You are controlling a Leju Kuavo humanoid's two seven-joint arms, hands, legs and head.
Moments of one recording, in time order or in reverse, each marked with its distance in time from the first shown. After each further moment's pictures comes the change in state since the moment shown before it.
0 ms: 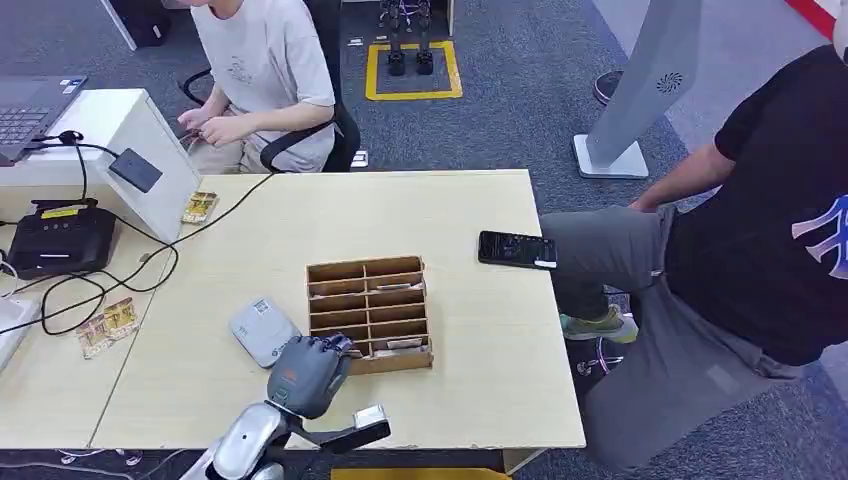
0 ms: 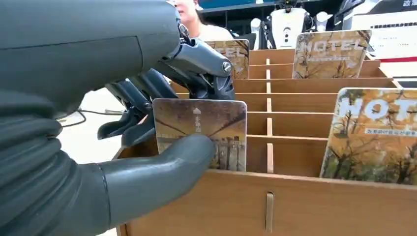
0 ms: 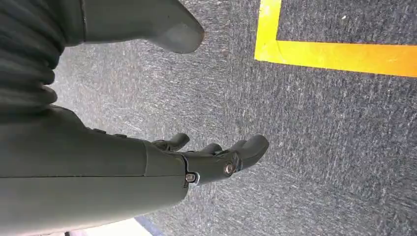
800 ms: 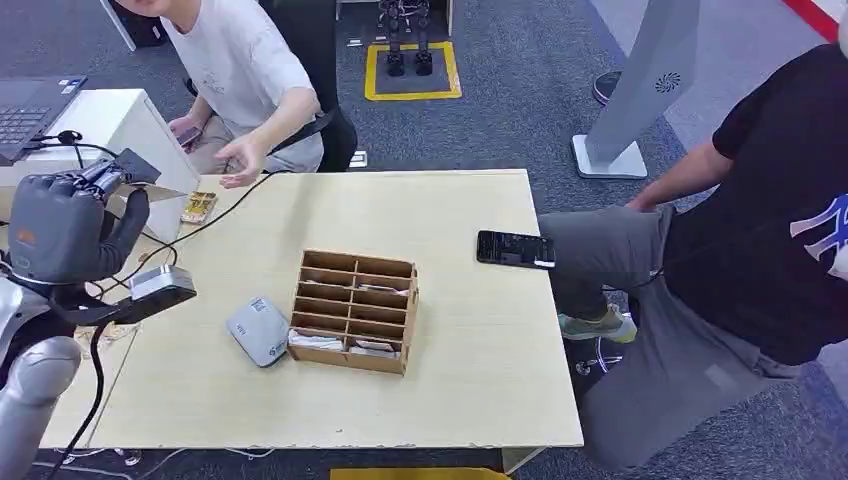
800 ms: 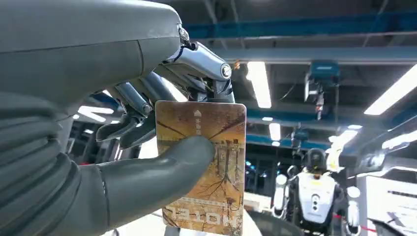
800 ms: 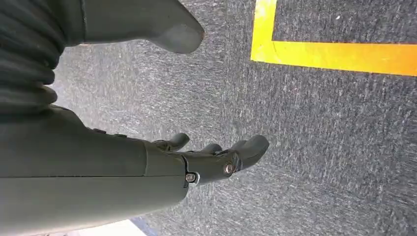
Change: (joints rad) left arm -0.177 0.397 0.460 -0.499 0.300 -0.155 -0.178; right arm -0.002 0.000 -0.007 0.000 -0.008 0.001 -0.019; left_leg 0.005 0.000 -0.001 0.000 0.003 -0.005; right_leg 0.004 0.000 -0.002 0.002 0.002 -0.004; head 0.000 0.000
